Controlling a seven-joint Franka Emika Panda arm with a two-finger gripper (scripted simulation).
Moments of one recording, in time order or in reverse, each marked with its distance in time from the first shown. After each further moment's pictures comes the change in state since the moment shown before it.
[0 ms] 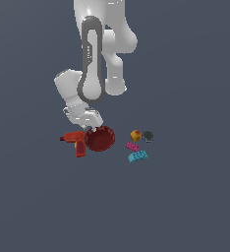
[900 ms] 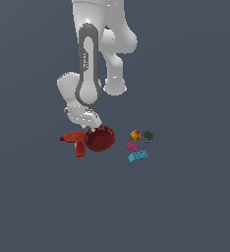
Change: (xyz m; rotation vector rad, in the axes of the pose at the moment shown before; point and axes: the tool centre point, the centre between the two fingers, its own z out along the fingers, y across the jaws) arm -0.012 0.023 0.012 -0.024 0.016 0.044
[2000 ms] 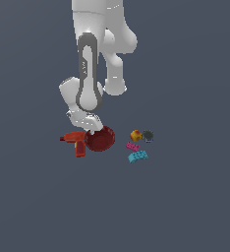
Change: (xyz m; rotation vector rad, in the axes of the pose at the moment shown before) arm -0.001 0.001 0.022 -0.001 0.000 0.002
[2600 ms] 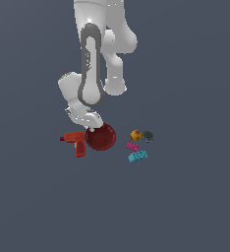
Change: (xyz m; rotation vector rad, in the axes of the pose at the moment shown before) arm 0.000 -0.009 -0.020 0.000 -0.001 0.000
